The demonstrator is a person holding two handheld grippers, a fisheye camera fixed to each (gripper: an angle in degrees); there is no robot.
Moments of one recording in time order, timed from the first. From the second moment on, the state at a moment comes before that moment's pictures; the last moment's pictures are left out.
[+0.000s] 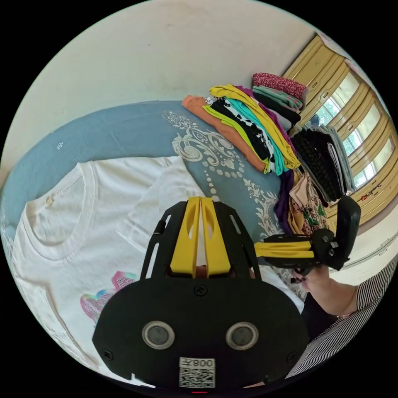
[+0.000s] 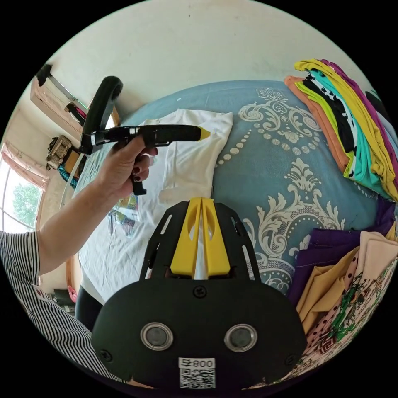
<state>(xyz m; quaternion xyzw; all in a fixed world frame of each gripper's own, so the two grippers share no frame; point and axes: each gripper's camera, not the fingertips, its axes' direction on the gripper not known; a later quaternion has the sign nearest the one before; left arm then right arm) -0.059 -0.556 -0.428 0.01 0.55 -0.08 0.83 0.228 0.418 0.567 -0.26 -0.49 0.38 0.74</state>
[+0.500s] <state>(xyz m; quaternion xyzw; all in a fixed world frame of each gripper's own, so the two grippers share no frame) -0.194 -0.239 -0.552 -0.10 0.54 -0.17 0.82 0.216 0.496 0.516 -0.30 -0.52 0.41 0.69</state>
